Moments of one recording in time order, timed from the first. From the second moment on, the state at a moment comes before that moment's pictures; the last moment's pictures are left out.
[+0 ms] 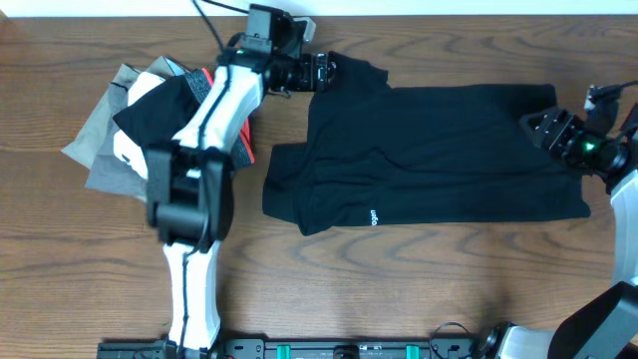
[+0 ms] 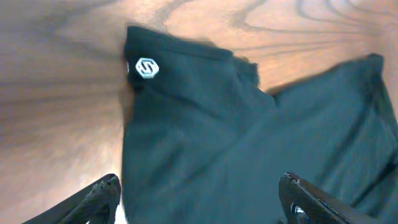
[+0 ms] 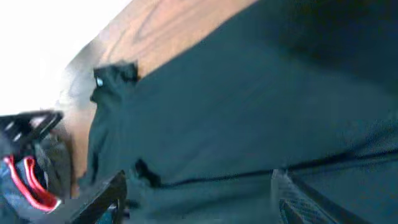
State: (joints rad) left arm -0.24 2.29 1.89 -0.53 0.51 -0.21; right arm -0.46 1.51 1.15 -0.65 -0.62 0.21
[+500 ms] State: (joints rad) left arm -0.24 2.51 1.98 -0.30 0.39 -0.20; right arm -0.44 1.51 1.15 -0.82 -0.57 0.14
